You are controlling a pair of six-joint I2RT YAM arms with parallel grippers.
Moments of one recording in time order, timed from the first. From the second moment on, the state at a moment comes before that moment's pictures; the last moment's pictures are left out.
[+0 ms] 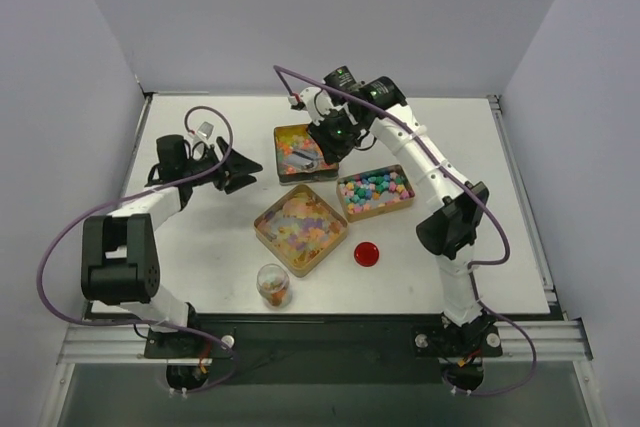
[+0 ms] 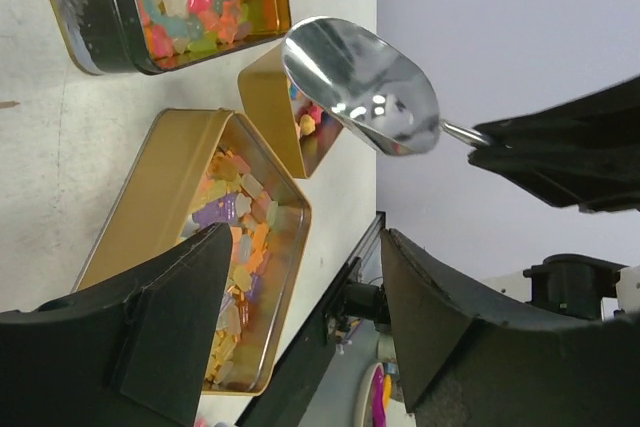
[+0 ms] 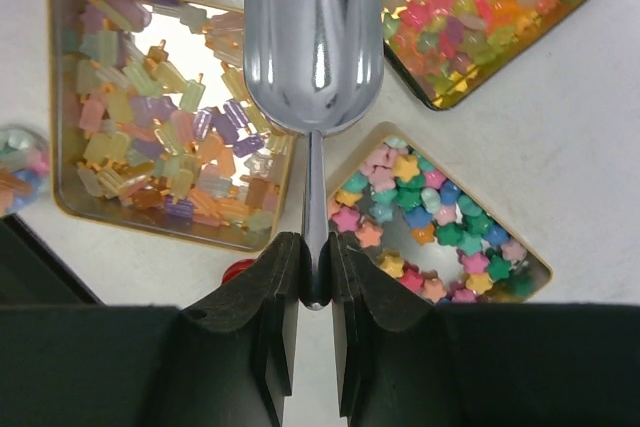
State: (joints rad) left arm 0.04 1.56 0.86 0.19 0.95 -0.88; right arm 0.62 2.11 2.33 -1.31 -0.18 -0.33
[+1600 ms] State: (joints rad) left arm -0.04 1.77 0.86 0.79 1.12 -1.39; right arm 0.76 2.05 2.26 -1.28 -0.22 -0.42
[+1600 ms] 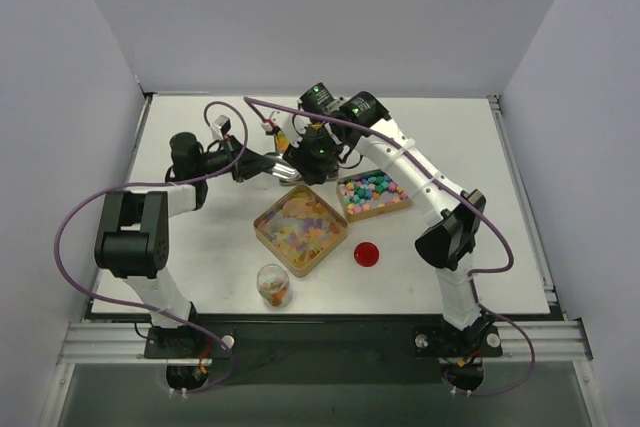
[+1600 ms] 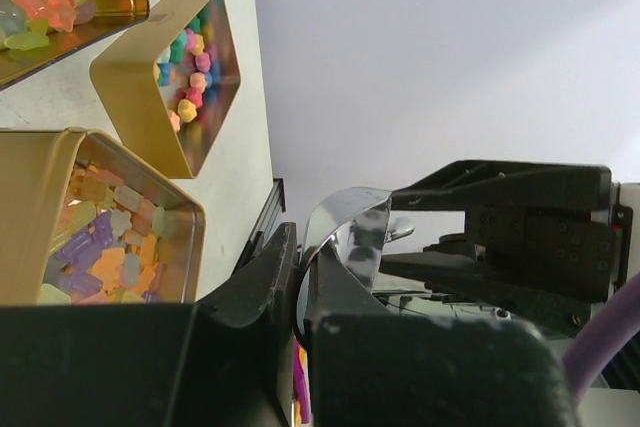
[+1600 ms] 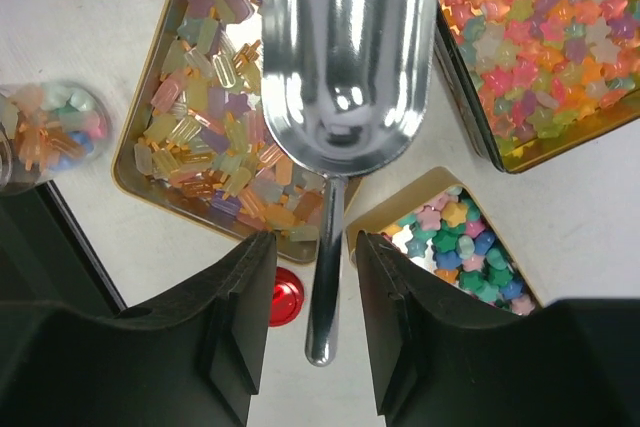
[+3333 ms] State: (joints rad) left arm 0.23 1.60 0.80 0.46 1.01 -1.17; right arm 0.66 2.25 2.39 -1.35 0.09 -0.65
